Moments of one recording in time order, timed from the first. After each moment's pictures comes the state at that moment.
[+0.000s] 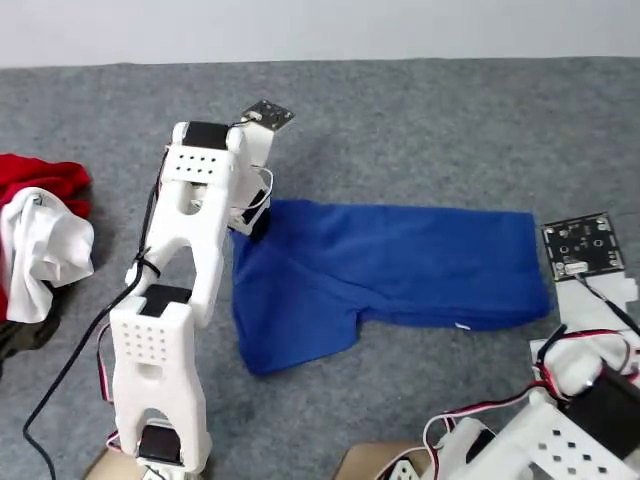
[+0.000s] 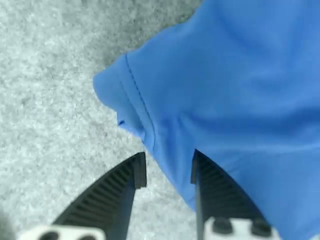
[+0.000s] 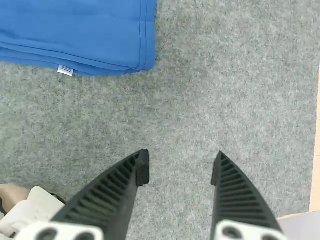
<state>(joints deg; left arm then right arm) 5.0 35.5 -31.3 97.6 -15.2 39.0 -58.9 24.1 100.3 47.3</state>
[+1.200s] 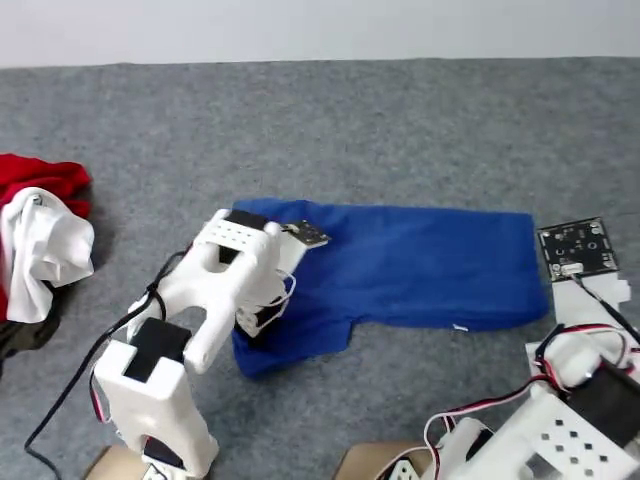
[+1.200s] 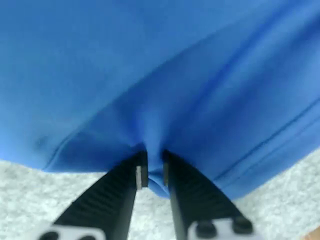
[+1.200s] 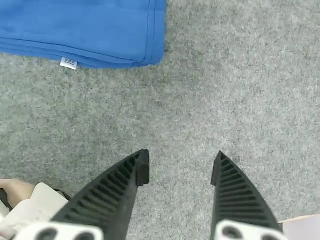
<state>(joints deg) 13.5 17.0 21.7 85.1 -19.7 39.0 -58.9 28.9 98.7 47.3</state>
